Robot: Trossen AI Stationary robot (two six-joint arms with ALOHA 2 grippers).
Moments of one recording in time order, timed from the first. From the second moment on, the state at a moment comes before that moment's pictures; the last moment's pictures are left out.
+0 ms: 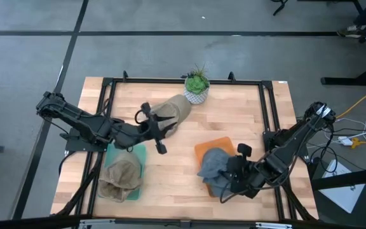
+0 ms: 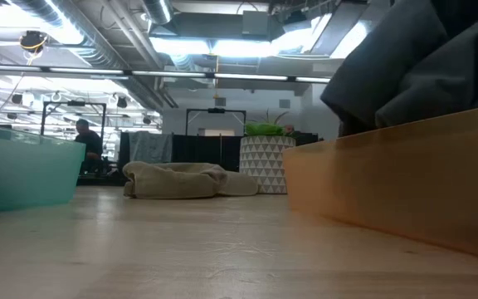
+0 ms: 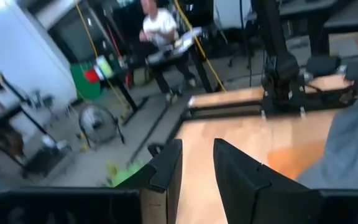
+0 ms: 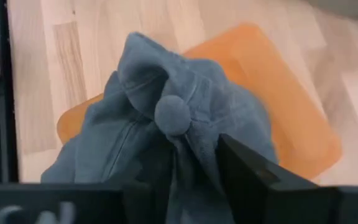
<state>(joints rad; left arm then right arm) -0.38 1.29 1.18 -0.12 -0.90 0.19 0.75 1.45 1.22 -0.98 0.52 0.87</state>
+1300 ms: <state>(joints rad) -0.44 1.29 1.18 -0.32 -0.90 0.06 0.59 1.57 1.49 -0.75 0.50 0.85</state>
